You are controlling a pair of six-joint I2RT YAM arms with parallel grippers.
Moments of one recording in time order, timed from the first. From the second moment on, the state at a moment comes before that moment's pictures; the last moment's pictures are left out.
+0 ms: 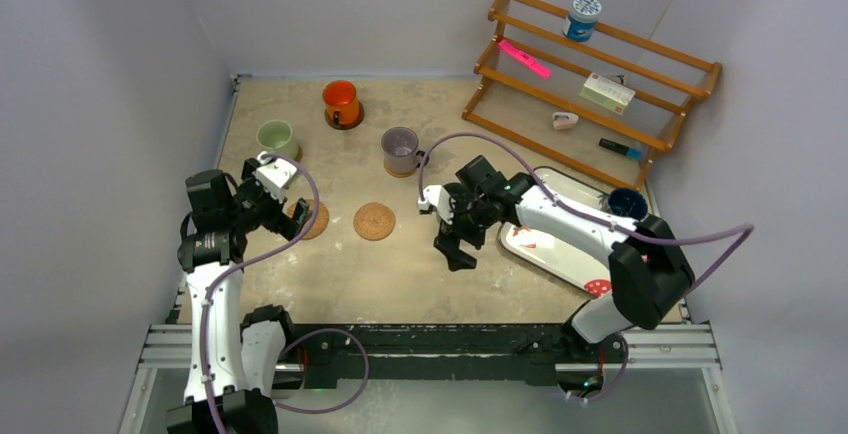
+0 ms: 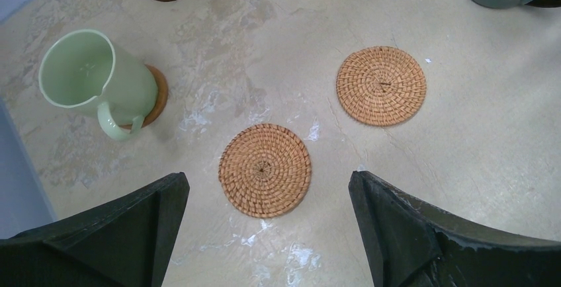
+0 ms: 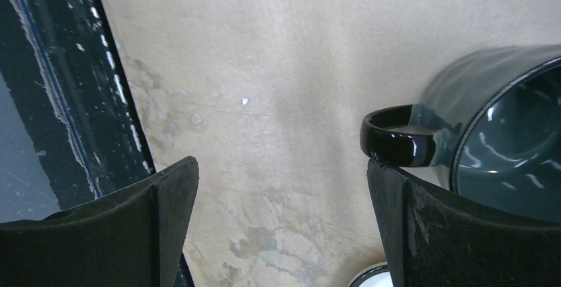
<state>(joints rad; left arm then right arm) 0.27 0.77 0.75 -0.62 0.70 0.64 0.70 1.54 1.03 -0.69 -0.51 -0.50</state>
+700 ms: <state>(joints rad) -0.17 1.00 0.79 -0.48 0.46 0.58 0.44 0.96 0.89 -0.57 -0.12 -0.42</state>
